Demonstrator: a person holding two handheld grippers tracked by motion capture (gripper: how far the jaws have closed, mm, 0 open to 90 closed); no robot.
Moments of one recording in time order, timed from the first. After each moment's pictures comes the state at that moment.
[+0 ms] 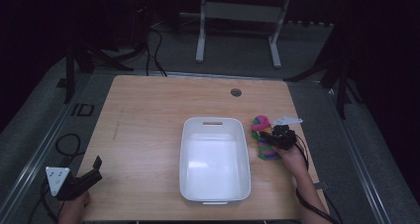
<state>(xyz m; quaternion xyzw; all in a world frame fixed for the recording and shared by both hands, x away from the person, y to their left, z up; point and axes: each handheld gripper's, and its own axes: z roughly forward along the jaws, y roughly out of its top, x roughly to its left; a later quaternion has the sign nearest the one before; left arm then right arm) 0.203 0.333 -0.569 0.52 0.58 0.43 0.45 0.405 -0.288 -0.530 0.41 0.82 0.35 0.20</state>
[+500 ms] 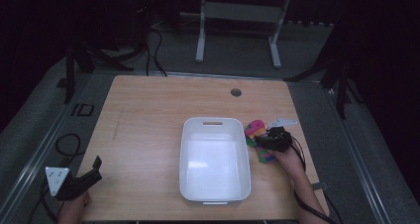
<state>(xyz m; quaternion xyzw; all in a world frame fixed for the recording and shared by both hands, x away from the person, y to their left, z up) 0.203 0.333 -0.569 0.51 0.58 0.43 0.46 0.404 -0.279 -0.538 0.41 0.83 0.34 0.18</state>
